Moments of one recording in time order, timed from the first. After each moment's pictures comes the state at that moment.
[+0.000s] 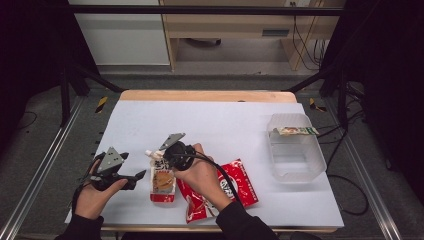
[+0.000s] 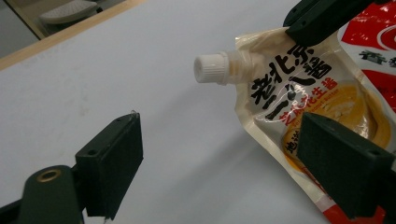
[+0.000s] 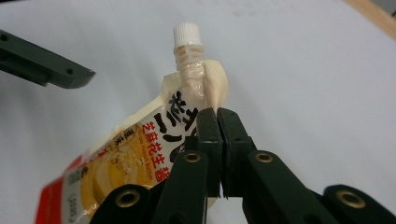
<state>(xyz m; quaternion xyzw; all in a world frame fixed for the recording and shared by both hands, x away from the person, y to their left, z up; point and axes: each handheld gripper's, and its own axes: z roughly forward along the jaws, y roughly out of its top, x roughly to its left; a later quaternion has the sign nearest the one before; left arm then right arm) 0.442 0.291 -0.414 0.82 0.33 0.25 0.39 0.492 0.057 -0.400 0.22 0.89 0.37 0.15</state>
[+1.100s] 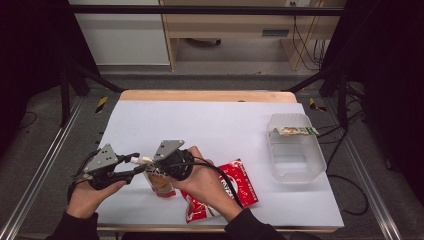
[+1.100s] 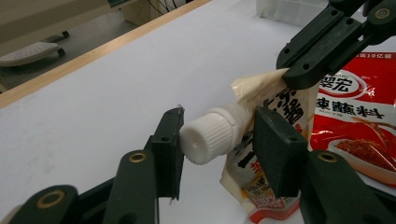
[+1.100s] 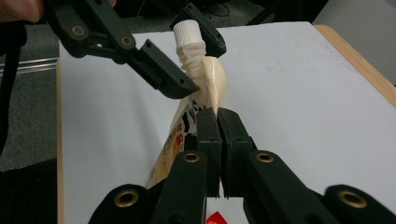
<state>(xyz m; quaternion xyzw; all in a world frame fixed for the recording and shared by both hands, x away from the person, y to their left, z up) 0.433 0.285 -0.387 0.82 0.27 0.21 0.46 0.450 0.052 -0.363 0.14 0.88 0.42 0.15</state>
